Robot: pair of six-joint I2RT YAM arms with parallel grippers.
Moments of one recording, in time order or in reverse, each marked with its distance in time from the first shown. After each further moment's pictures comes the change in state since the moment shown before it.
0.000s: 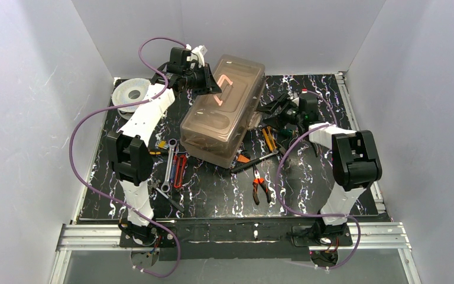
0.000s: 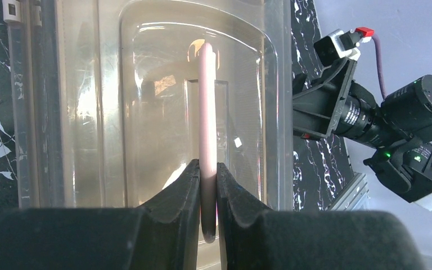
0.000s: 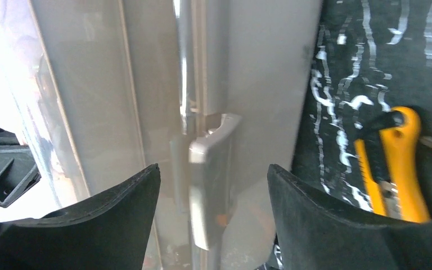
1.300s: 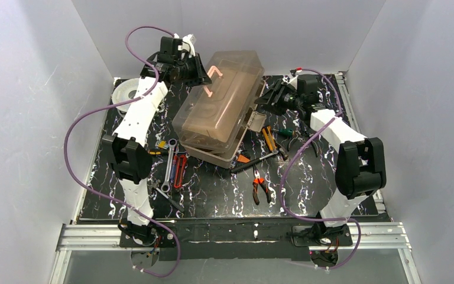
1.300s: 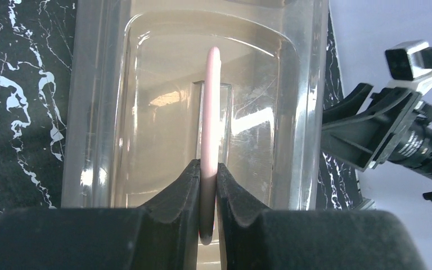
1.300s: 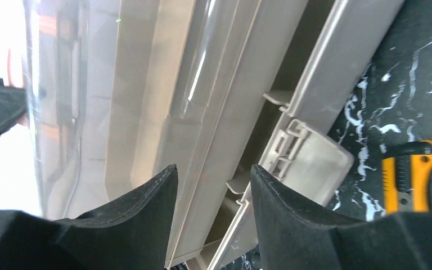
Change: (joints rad) left arm 0.029 0.015 0.195 -0.177 -0.101 -0.002; right arm 0.020 -0.109 0.230 -0.369 0.036 -0.302
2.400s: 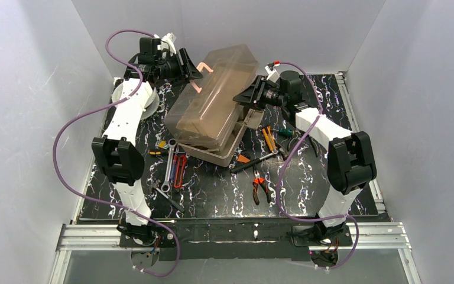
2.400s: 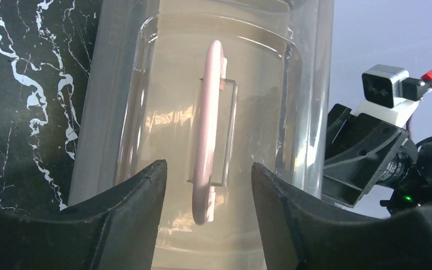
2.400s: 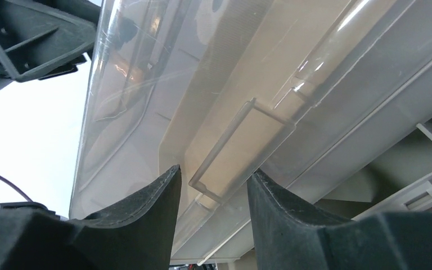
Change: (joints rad) left arm 0.138 -0.043 -0.092 0.085 0.146 -0.054; right arm 0.161 0.080 0.067 0.249 -0.146 0.089
